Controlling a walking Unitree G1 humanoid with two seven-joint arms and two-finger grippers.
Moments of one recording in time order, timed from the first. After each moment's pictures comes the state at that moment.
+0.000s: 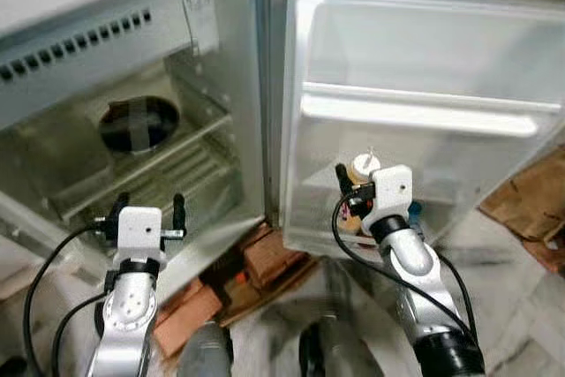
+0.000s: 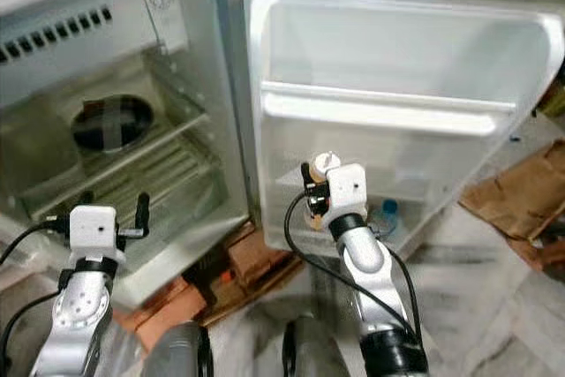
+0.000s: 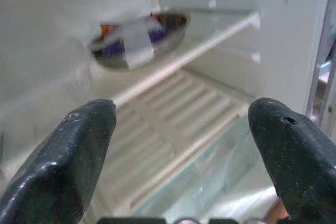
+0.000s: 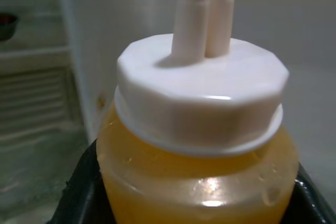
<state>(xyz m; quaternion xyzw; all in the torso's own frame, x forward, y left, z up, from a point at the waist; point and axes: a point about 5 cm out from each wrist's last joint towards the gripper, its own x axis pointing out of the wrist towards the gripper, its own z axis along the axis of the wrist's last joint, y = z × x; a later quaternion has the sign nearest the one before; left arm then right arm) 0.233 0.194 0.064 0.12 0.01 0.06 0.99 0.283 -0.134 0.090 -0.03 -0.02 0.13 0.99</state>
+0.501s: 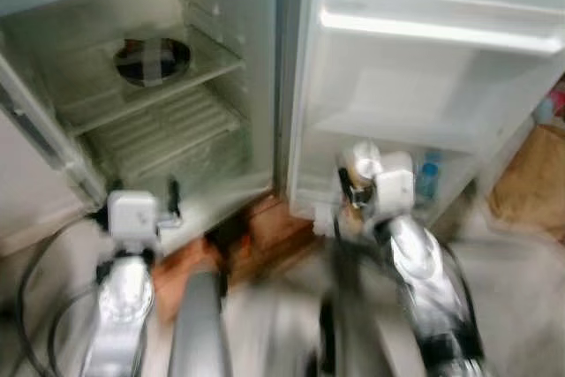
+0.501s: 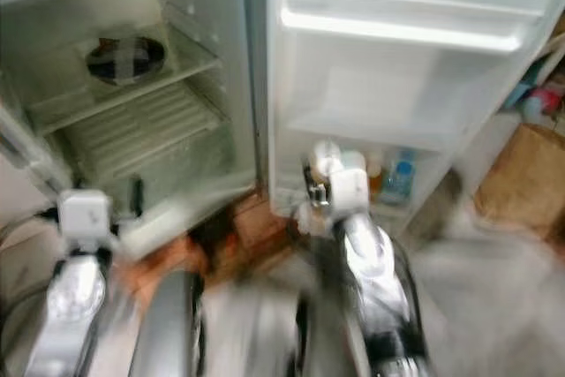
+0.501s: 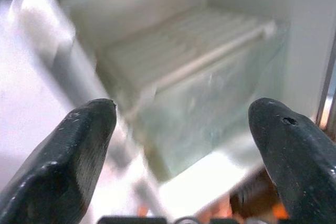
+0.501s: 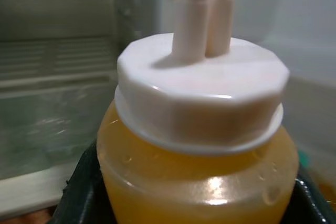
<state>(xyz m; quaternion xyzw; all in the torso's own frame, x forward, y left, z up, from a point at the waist) 0.222 0.196 0.048 0.11 0.05 0.07 0.99 0.283 -0.134 0.084 -0.03 -0.01 0.14 0.99</state>
